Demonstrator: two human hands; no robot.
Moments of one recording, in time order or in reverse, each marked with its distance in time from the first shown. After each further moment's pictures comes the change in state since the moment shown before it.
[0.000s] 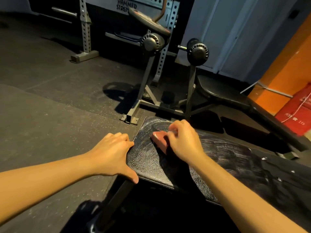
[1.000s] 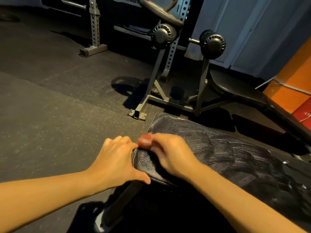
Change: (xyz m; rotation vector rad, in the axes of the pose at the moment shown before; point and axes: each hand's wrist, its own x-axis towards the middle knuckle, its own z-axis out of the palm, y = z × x) left_hand -0.021 0.007 0.026 -0.256 0.179 -0.218; right_hand -0.017 -0.031 0.042 0.039 -0.154 -0.431
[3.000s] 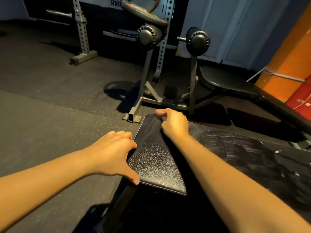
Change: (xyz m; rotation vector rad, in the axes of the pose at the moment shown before) left_hand 0.040 0.012 -0.038 0.264 -0.304 0.231; right_hand 0.072 0.073 -0.001 -0.030 0.218 0.512
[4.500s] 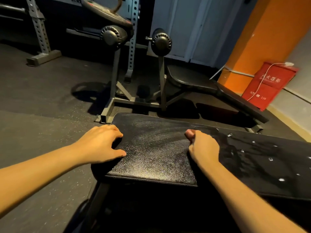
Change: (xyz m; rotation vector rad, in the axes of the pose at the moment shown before) left_hand 0.038 0.028 -0.004 -0.031 0.165 0.017; right_hand -0.127 0.118 -0.111 -0.355 0.099 0.343
